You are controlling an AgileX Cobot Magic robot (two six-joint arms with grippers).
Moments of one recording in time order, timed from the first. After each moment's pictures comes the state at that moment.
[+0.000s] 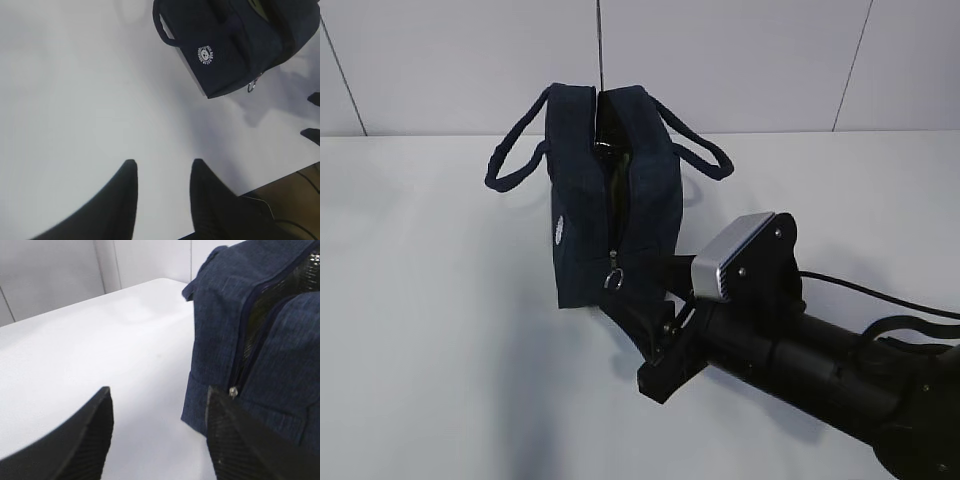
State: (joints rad) left arm -0.10 1.25 -1.41 -0.27 1.25 0.18; right arm 0.60 1.84 -0.52 -0.21 -1.09 0.10
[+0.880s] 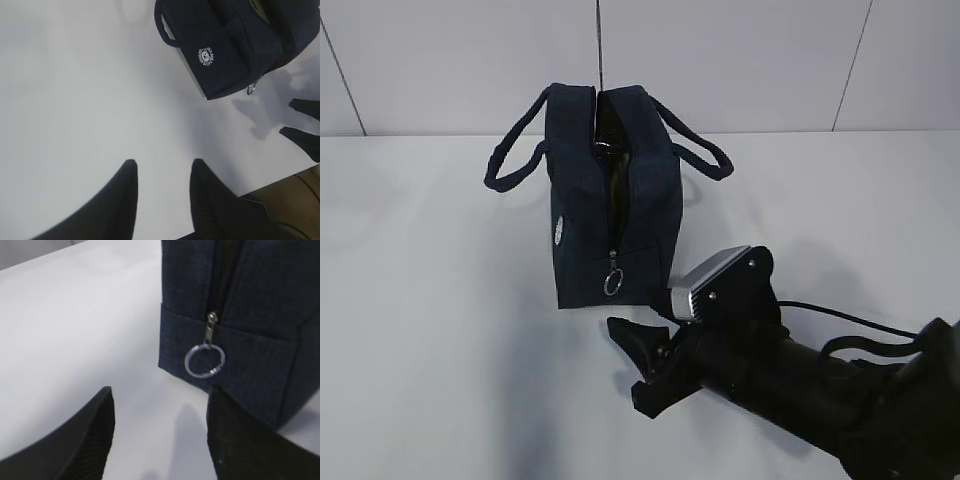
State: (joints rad) left arm -0.10 1.25 -1.41 -0.27 1.25 0.16; right arm 0.63 1.96 -0.53 -0.09 -1.04 0.08
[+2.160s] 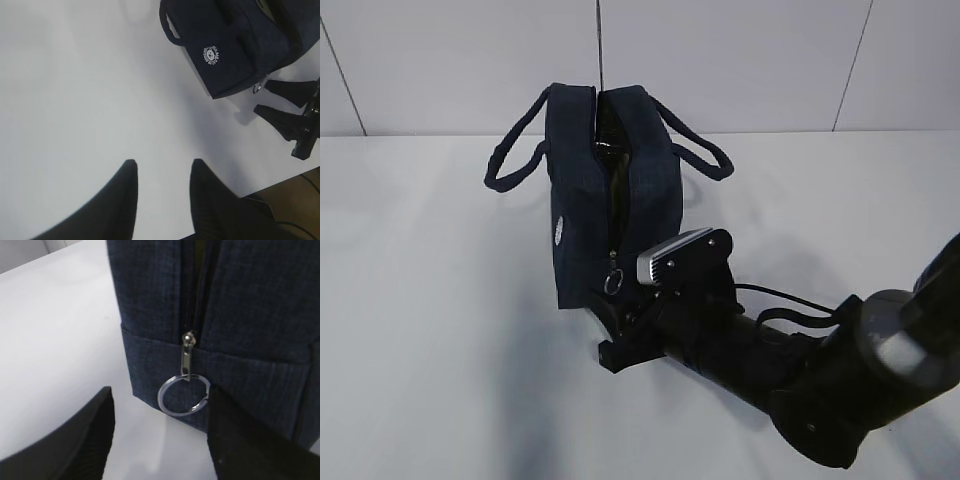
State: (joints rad) left arm -0.10 1.25 -1.41 -0.24 1.25 0.16; right arm 0.63 2.11 -0.74 -0.04 -1.00 0.12
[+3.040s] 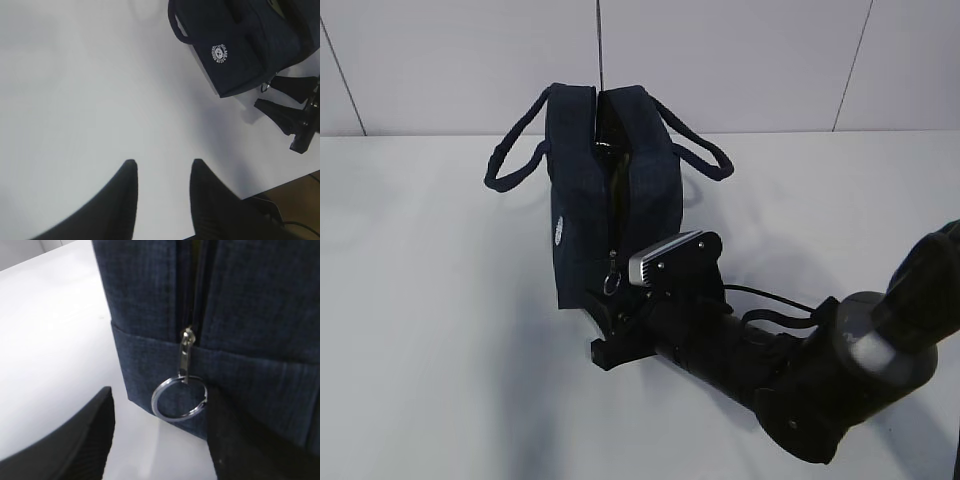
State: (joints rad) left arm -0.10 1.25 -1.41 -0.23 1.25 0.16; right arm 0.63 2.17 -0.79 -0.03 -1.01 0.12
